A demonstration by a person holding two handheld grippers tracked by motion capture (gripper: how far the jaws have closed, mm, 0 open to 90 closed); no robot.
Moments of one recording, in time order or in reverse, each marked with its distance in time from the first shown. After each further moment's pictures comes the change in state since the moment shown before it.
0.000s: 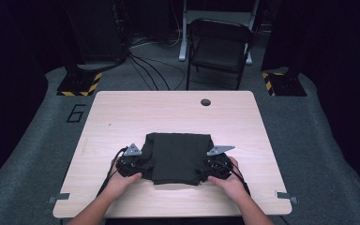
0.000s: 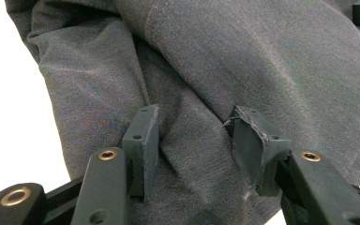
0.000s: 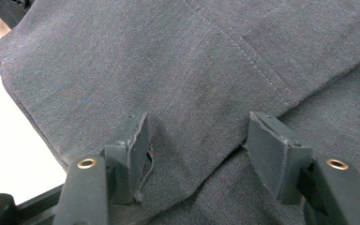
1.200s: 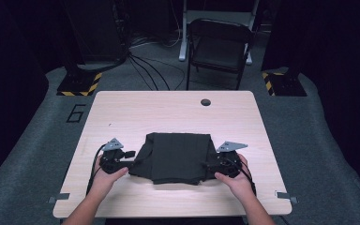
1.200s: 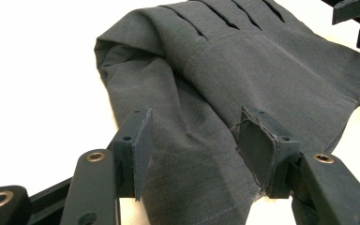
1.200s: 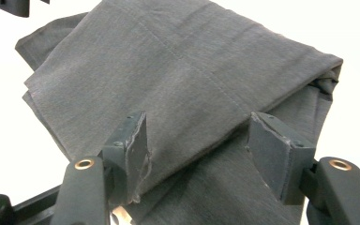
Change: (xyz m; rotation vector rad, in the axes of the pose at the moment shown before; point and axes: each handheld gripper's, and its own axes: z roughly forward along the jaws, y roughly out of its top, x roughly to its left) left arm 0.017 0.002 -0.055 -0.127 0.022 -0.118; right arm -0.002 0.008 -0.039 -0.114 -0.036 0.033
